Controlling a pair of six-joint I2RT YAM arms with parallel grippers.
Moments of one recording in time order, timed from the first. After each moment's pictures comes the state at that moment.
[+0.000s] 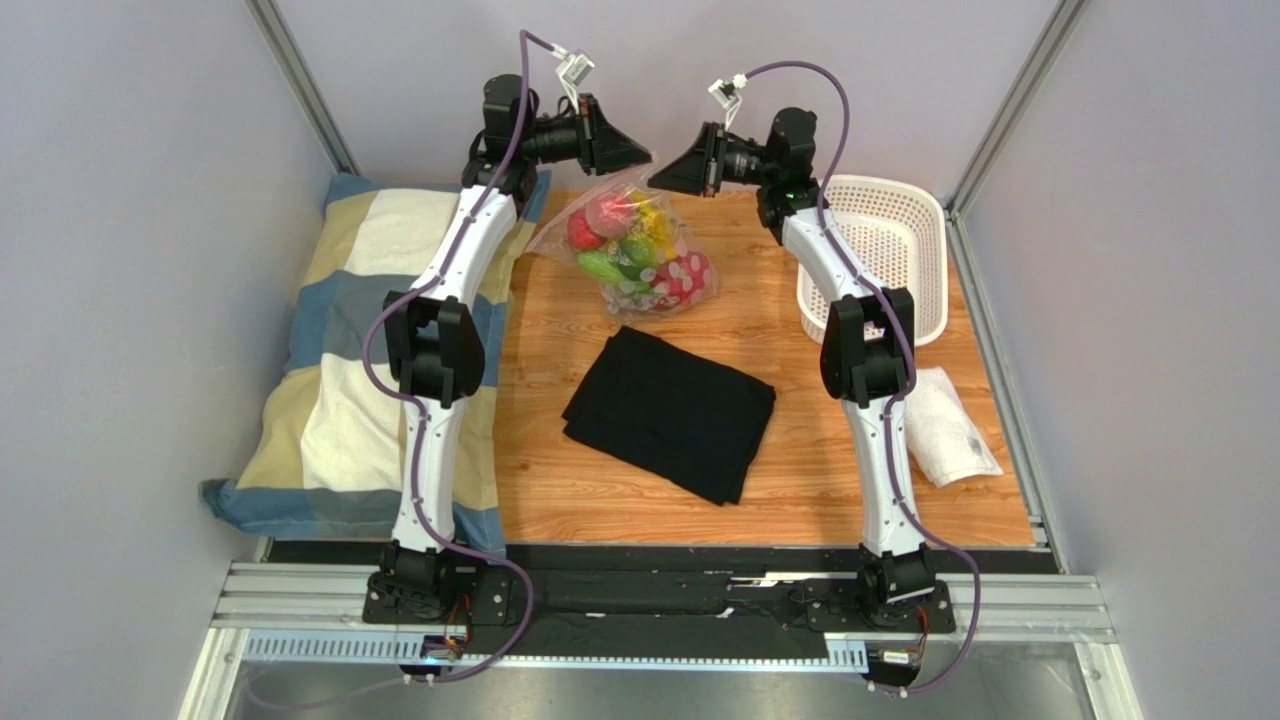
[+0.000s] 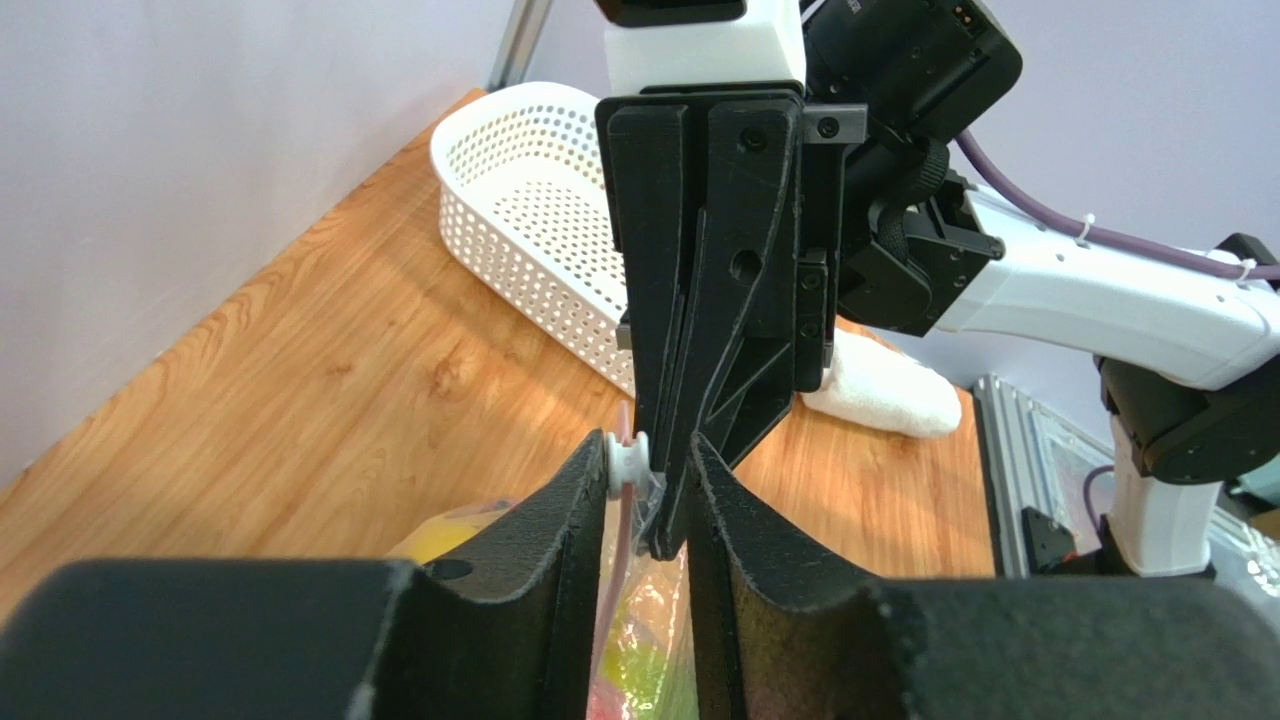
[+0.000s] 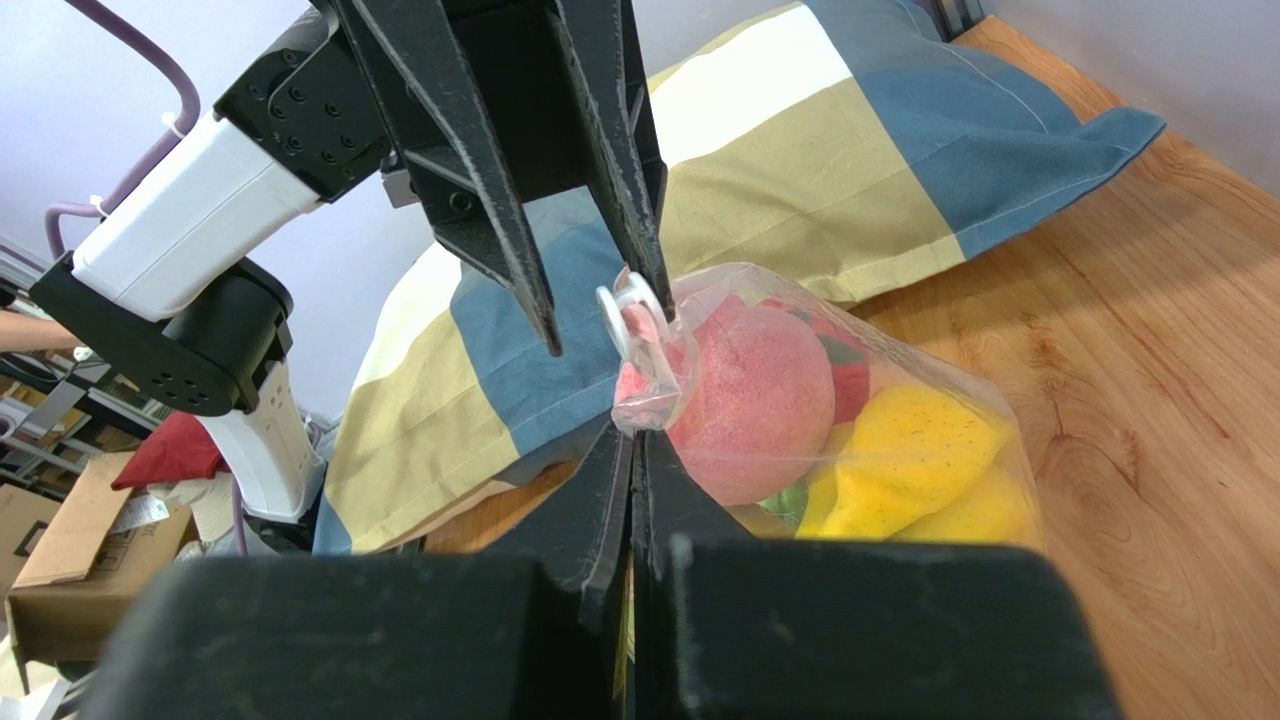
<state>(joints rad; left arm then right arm) -0.22 2.39 2.41 0.01 1.09 -0.45 0.24 2.49 2.32 0.41 -1.20 0.82</state>
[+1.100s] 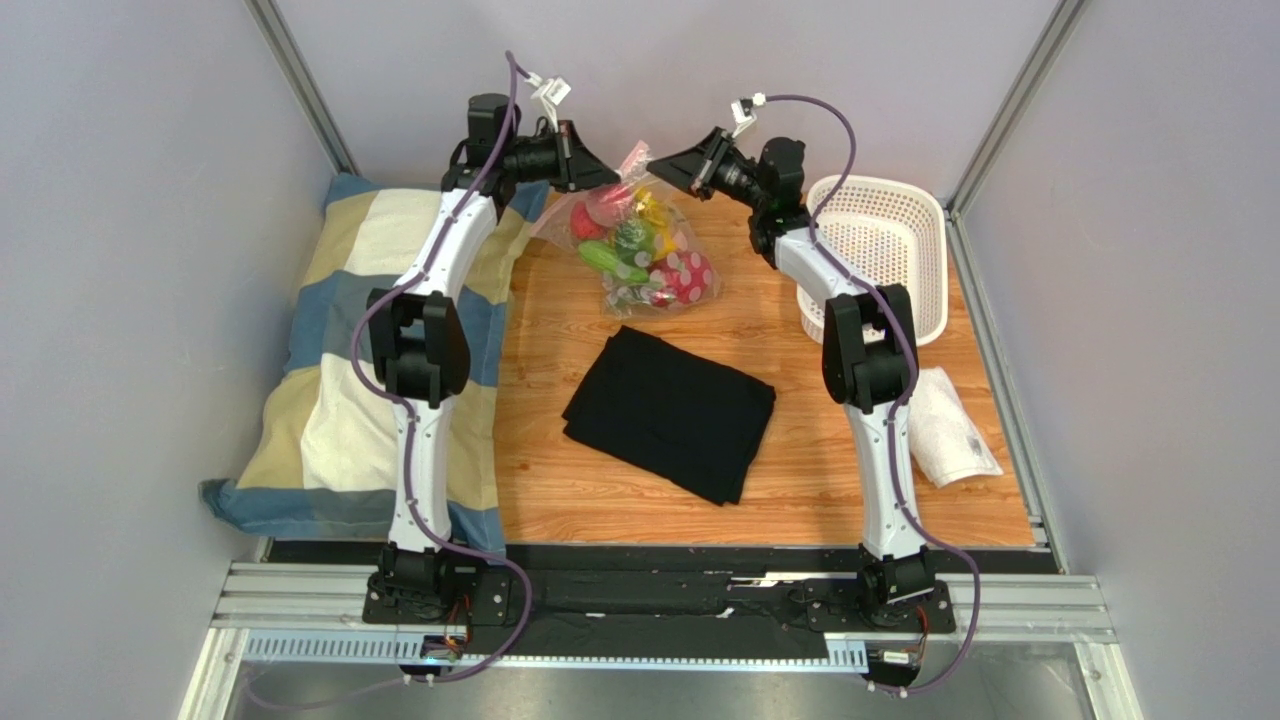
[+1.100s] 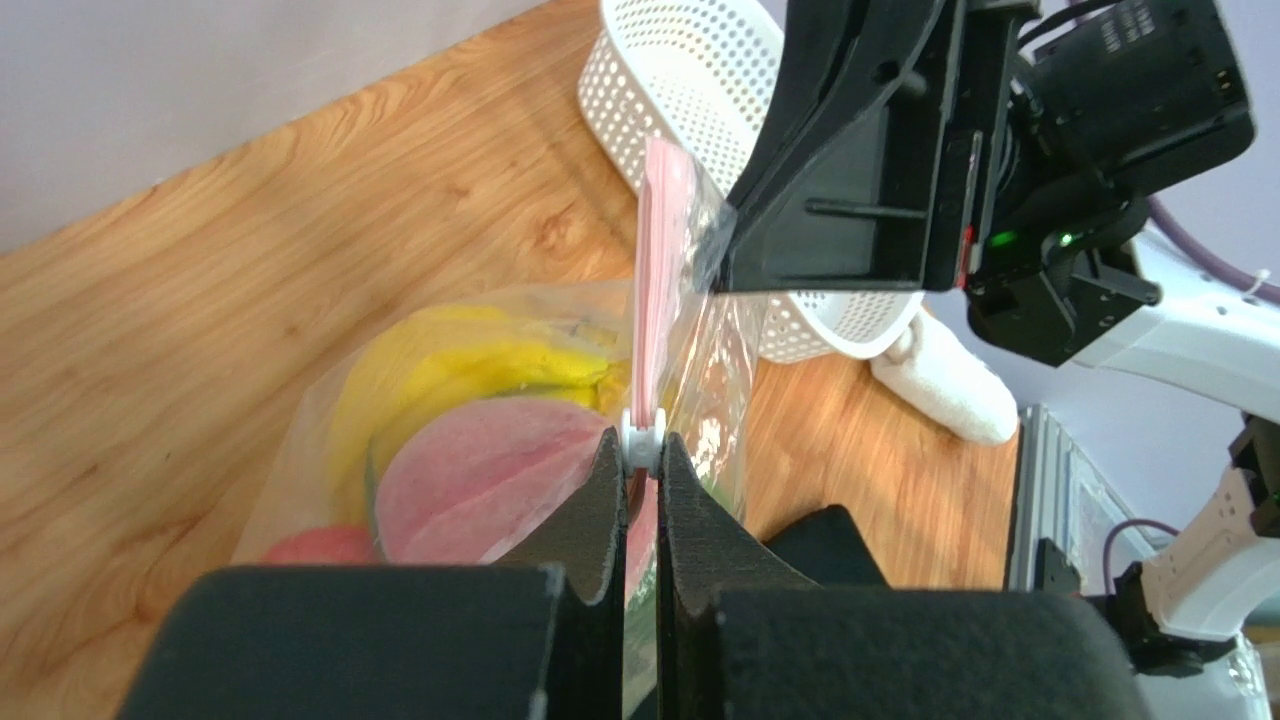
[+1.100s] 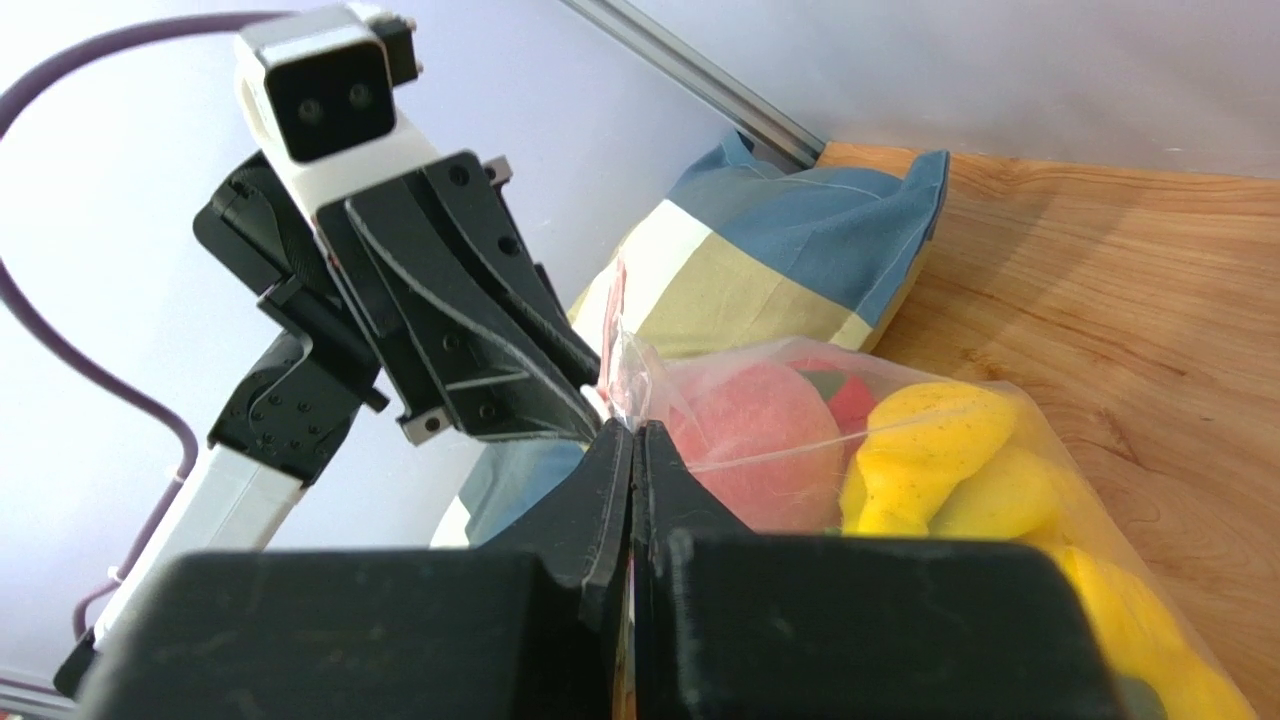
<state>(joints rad) -0.15 2.36 2.30 -0.21 0.99 -0.37 0.25 2.41 2.05 0.58 -0.75 1.11</state>
